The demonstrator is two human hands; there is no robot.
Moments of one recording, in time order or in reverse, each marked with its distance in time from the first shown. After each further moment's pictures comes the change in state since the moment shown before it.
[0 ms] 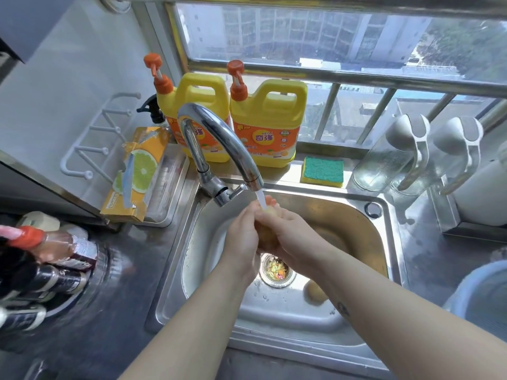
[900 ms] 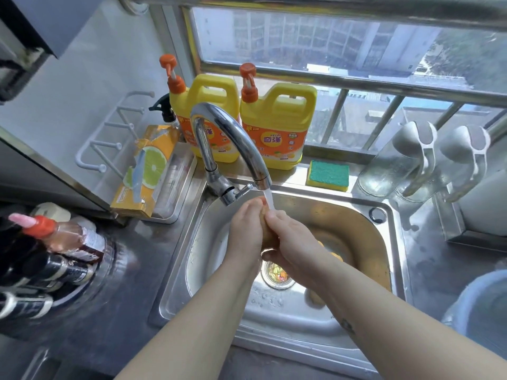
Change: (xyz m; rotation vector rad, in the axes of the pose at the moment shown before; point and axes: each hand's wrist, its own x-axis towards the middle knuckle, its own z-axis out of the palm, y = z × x) left_hand -0.004 0.005 0.002 0.035 0.124 0.100; right_hand -0.011 0.007 0.011 -0.086 0.082 -0.001
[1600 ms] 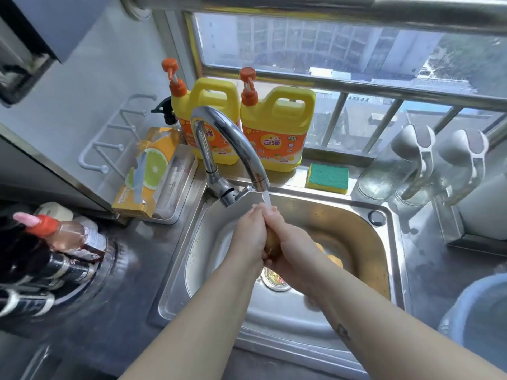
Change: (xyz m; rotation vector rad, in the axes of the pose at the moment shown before) left_hand -0.006 0.005 0.007 0.135 -0.013 -0.172; right_hand -0.002 0.004 0.000 0.227 0.029 0.121
